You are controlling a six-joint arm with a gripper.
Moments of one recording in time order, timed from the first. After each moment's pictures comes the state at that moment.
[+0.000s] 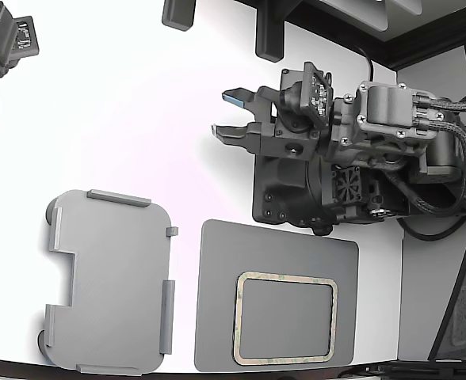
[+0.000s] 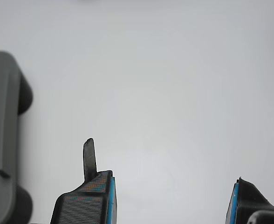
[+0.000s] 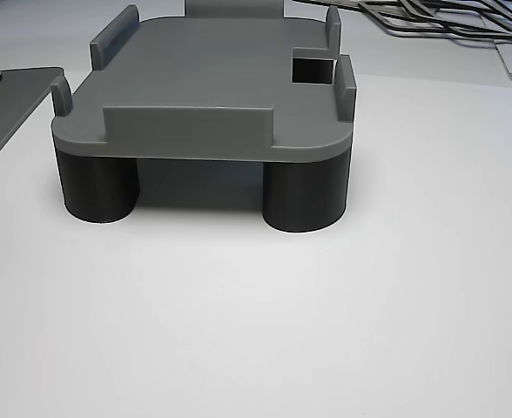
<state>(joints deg) 2.2 168.0 152.4 56.2 9.4 7.9</state>
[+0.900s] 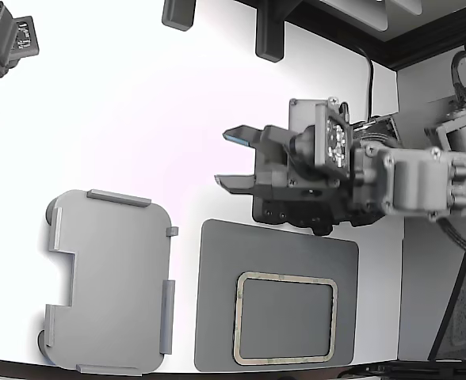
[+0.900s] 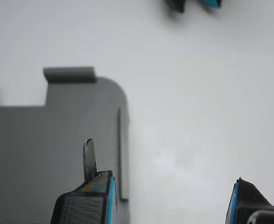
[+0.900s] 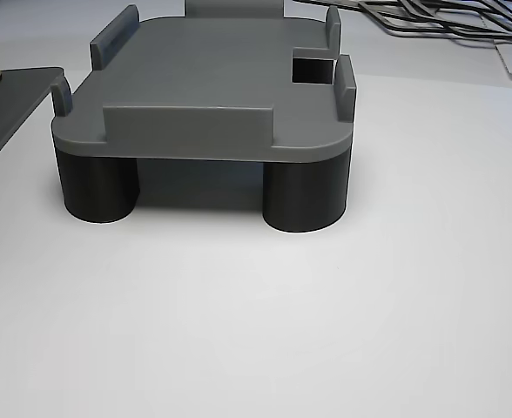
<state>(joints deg) 29.1 138.7 121.8 66.4 24.1 21.5</state>
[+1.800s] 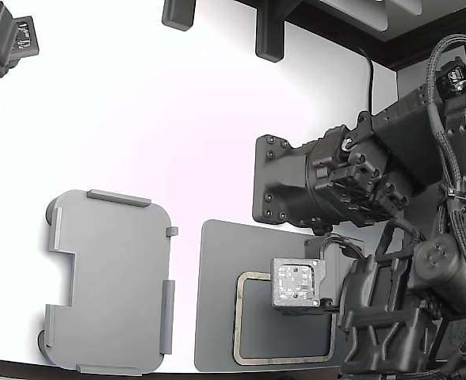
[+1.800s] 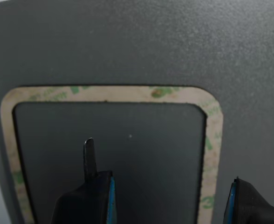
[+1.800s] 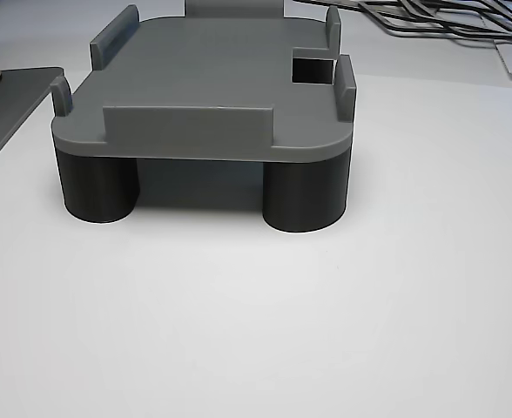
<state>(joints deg) 64.4 113.5 112.4 88.3 6.3 68.7</state>
